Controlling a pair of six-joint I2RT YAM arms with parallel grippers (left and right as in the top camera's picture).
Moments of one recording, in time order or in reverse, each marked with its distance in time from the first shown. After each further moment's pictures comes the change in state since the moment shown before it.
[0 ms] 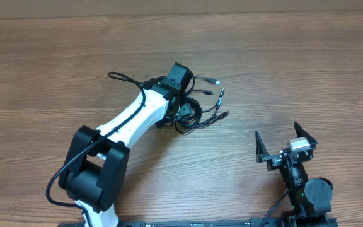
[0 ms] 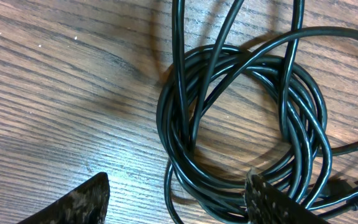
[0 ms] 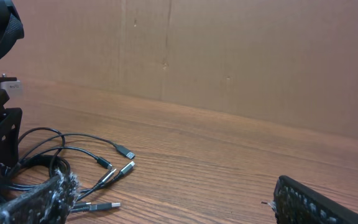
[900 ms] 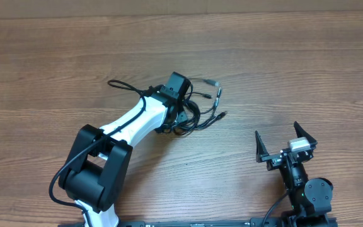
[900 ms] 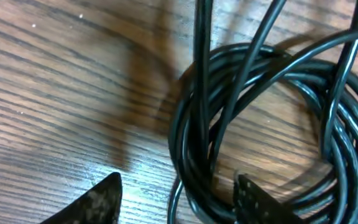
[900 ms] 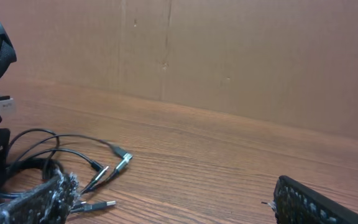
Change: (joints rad) left arm 0.000 0.000 -0.121 0.114 -0.015 -0.005; right arm 0.000 0.000 0.000 0.000 0.000 0.001
